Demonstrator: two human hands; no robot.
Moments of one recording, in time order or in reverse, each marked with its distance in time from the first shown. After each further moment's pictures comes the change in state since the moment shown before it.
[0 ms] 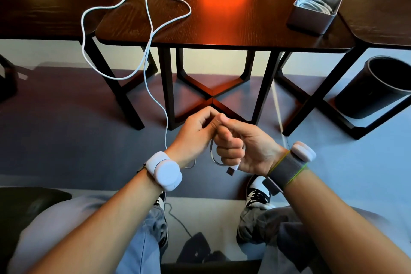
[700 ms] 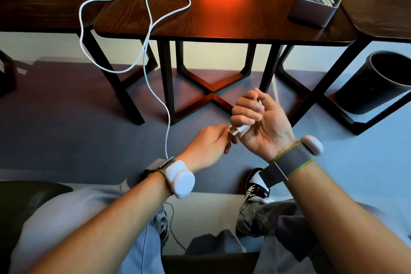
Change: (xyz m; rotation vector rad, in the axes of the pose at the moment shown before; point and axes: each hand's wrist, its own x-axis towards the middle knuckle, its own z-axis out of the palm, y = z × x) left_hand -0.009 -0.018 0.026 0.328 -0.143 -0.090; right_hand -0.003 -0.018 -0.005 0.539 0.020 -0.345
